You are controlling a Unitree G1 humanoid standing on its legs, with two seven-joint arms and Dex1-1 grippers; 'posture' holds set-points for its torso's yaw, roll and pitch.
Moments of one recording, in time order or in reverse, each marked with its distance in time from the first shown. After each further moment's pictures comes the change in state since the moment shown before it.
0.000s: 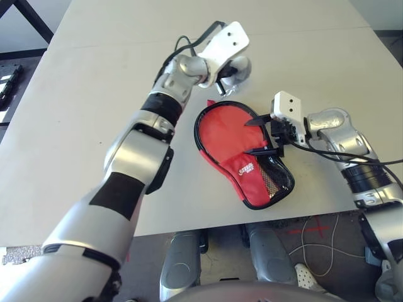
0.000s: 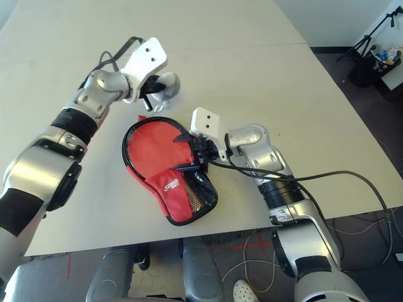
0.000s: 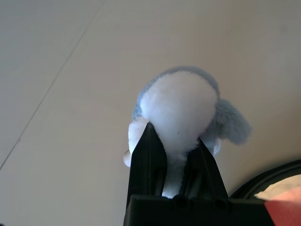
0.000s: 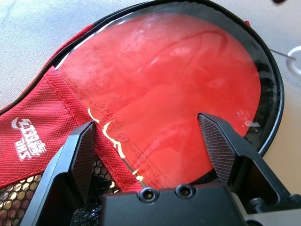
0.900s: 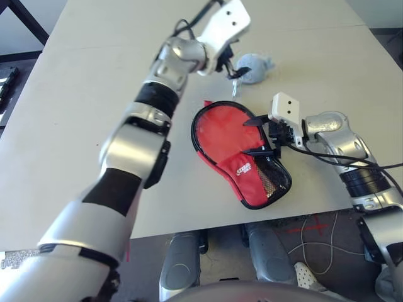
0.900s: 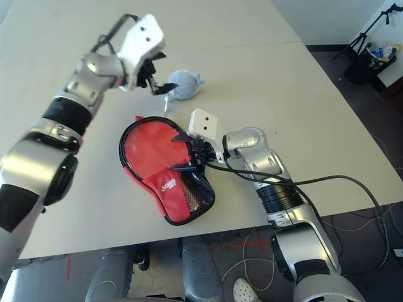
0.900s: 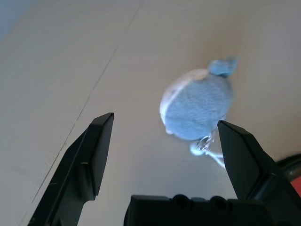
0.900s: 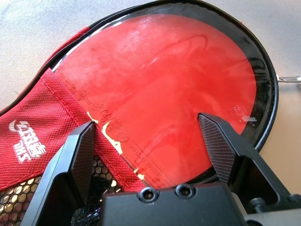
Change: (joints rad) left arm 0.019 0.226 0.076 -0.196 -0.023 0.048 -0.151; right arm 0.014 0.014 0.000 -0.019 0.001 0.010 -0.031
